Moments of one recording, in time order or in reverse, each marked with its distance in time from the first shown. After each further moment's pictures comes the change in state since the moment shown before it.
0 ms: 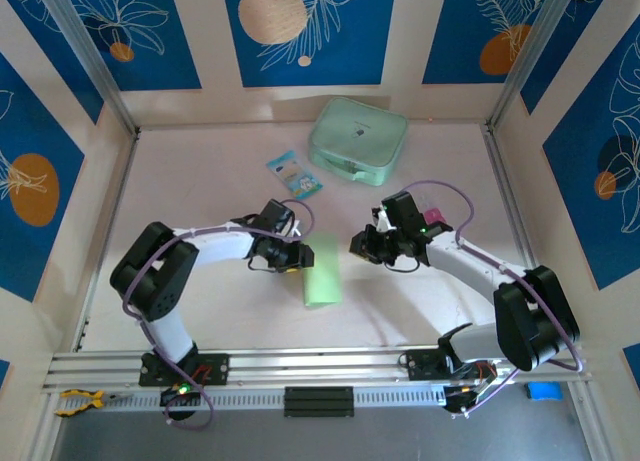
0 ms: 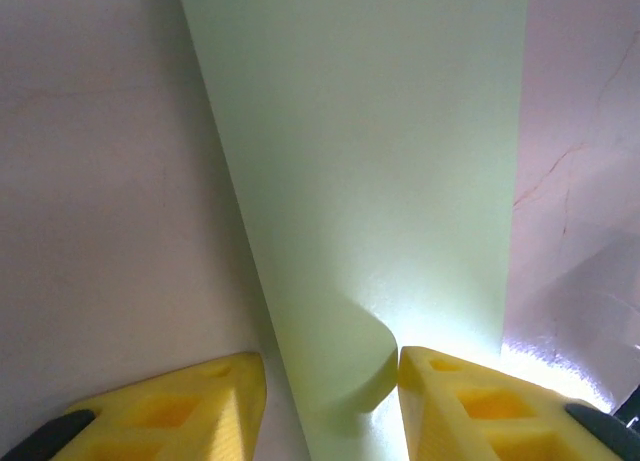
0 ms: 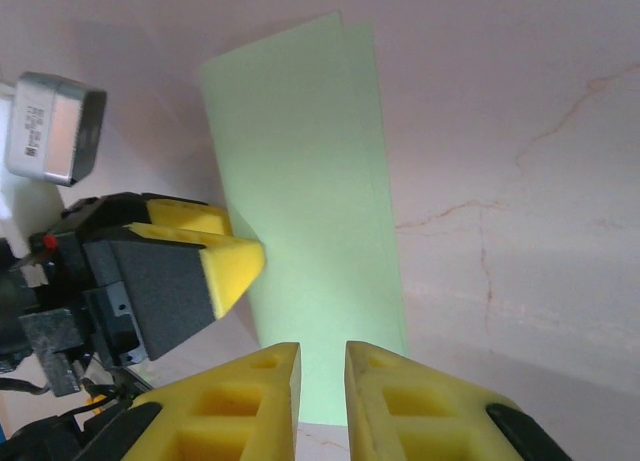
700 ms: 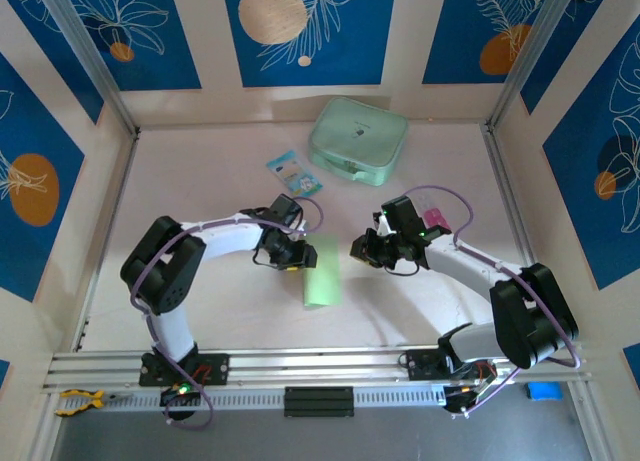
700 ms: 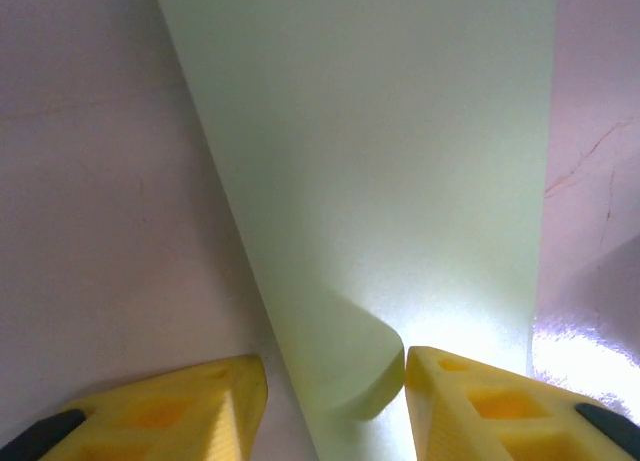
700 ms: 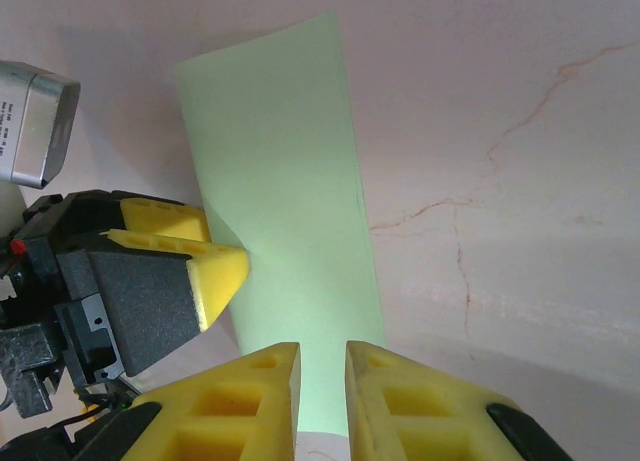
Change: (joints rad) left arm -0.021 0.062 0.120 -0.166 -0.046 0.079; right arm 0.000 0.011 -0.035 0.045 0.007 0.015
